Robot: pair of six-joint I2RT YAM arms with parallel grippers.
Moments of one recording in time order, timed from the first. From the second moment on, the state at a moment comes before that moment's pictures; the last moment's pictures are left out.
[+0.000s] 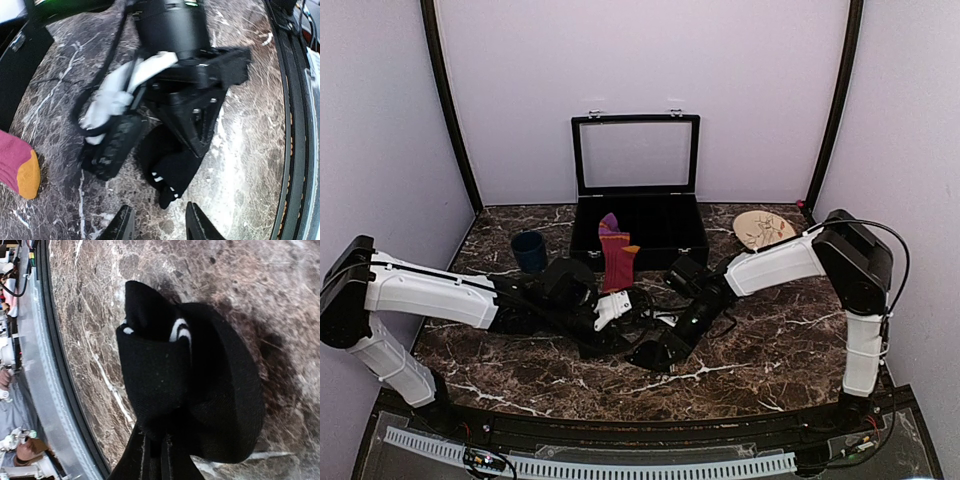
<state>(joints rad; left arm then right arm) -0.99 1.51 0.83 -0.10 0.16 0.21 0.88 1.99 1.17 -0.50 -0.72 -0.04</state>
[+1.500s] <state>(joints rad) -1.19 1.78 0.94 -0.09 -0.09 0.57 0.88 2.05 1.27 -0.65 -0.77 -0.02</state>
